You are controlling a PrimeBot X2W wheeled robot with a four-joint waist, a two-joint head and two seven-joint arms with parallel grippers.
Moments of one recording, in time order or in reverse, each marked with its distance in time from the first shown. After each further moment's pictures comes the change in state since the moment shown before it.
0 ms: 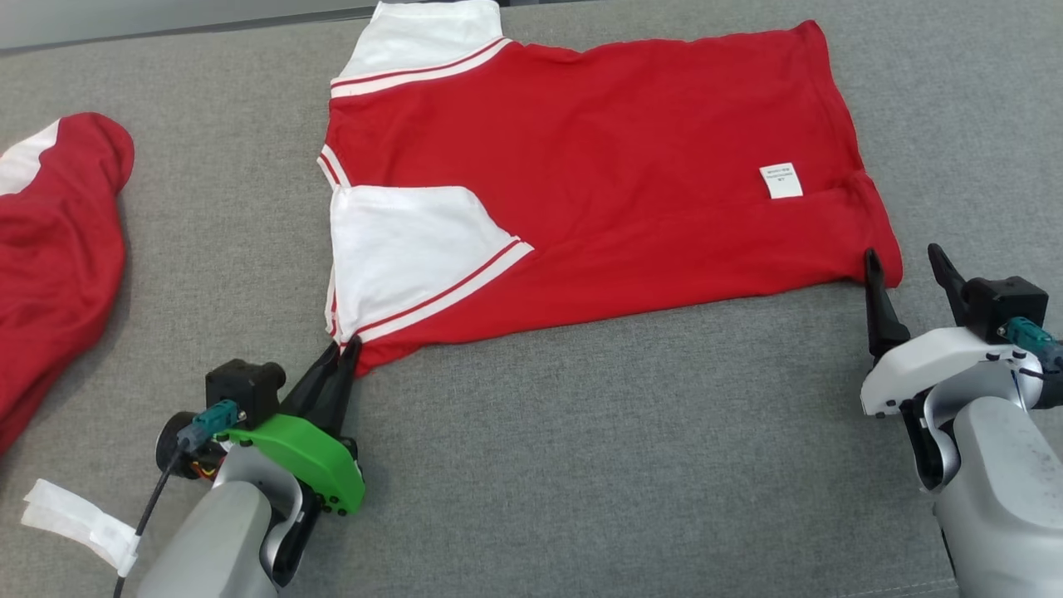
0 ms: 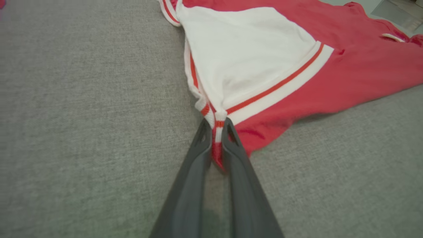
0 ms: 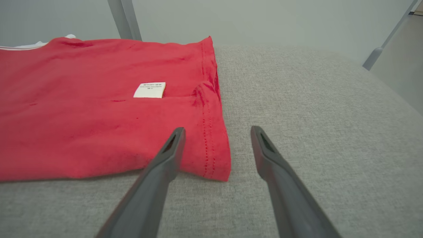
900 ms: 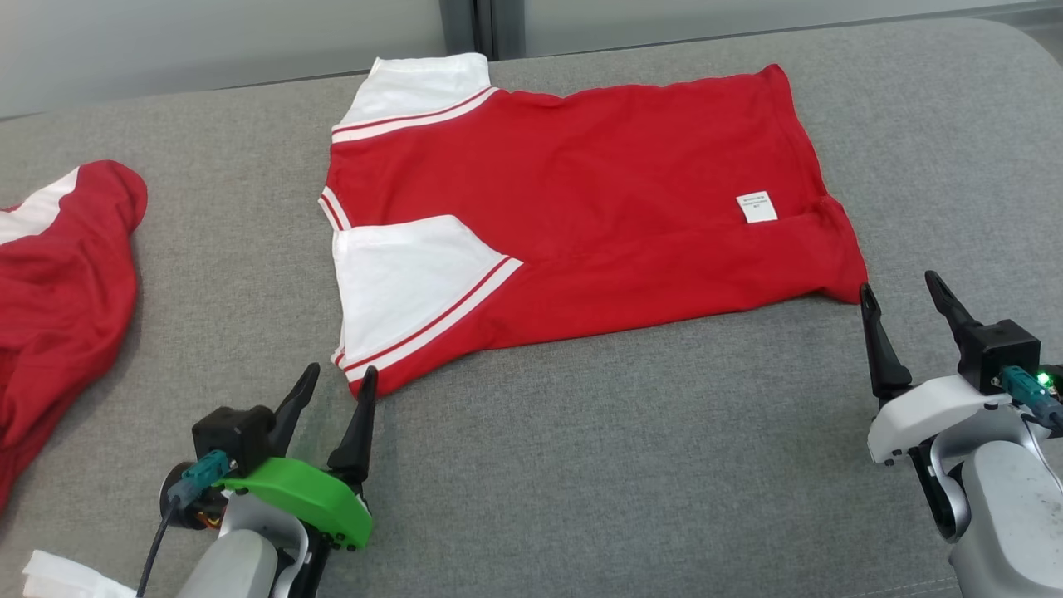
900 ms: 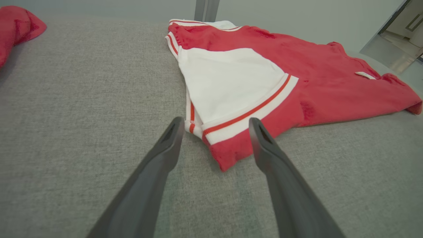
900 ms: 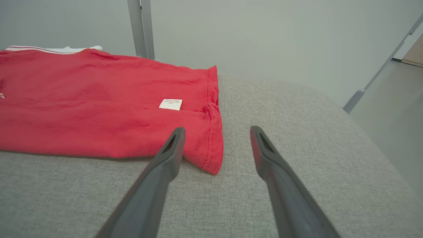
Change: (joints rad) left arm 0.172 -0.053 0.150 -0.172 0.042 0.005 0.014; right arm 0.145 -0.032 0.038 -0.180 -0.071 0.000 0.000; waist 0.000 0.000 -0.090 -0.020
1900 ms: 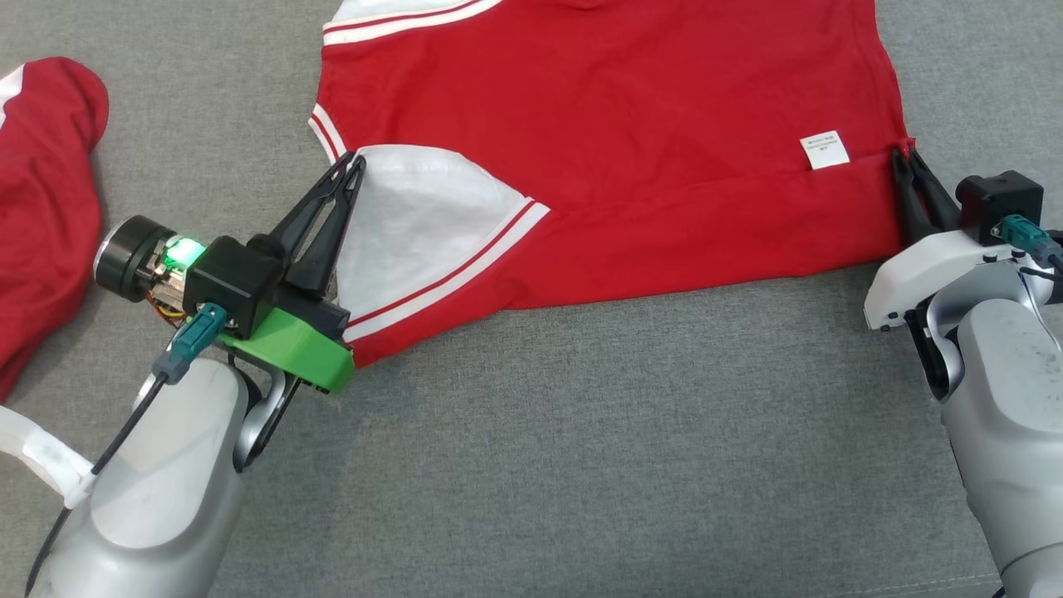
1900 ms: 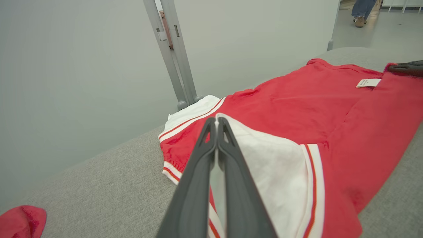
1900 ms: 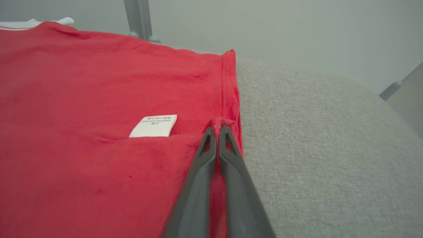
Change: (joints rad) left arm -0.330 0.150 -0.137 -0.192 0.249 -0.005 -0.038; right arm -0.370 -0.012 0.030 0.296 -0.010 0.000 0.000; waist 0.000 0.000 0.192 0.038
